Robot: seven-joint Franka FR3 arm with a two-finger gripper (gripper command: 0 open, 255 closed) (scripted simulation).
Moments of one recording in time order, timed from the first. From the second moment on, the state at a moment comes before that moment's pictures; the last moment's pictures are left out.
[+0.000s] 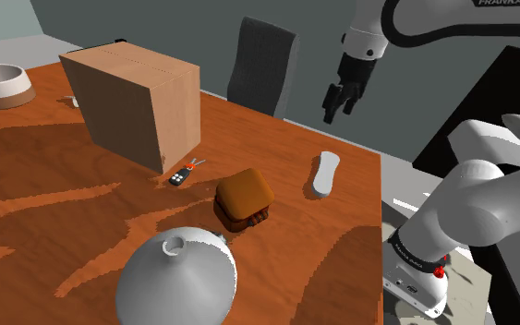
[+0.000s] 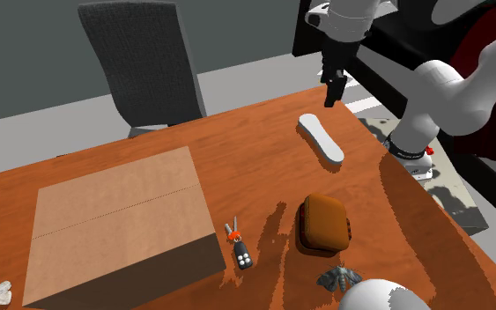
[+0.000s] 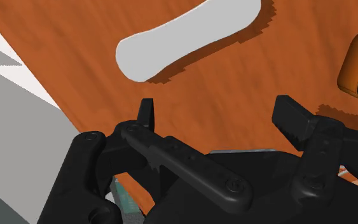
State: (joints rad) arm 0.07 -0.64 0.05 -2.43 -0.01 1.75 0.15
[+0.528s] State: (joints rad) arm 0.12 -0.45 0.18 -2.38 0.06 1.91 0.33
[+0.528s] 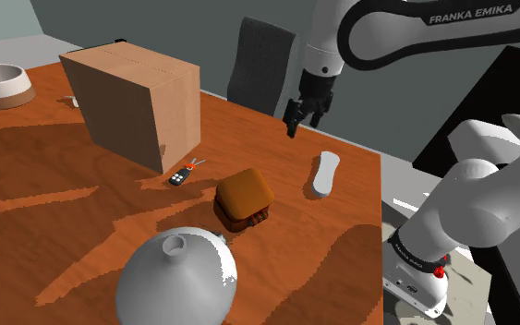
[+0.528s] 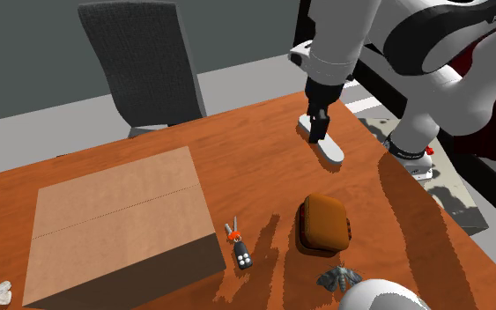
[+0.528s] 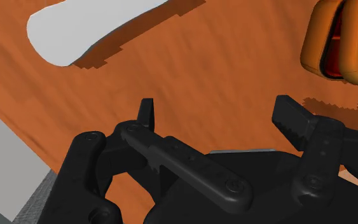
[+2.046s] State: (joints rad) arm 0.28 0.36 0.38 -1.73 -0.16 2.08 0.87
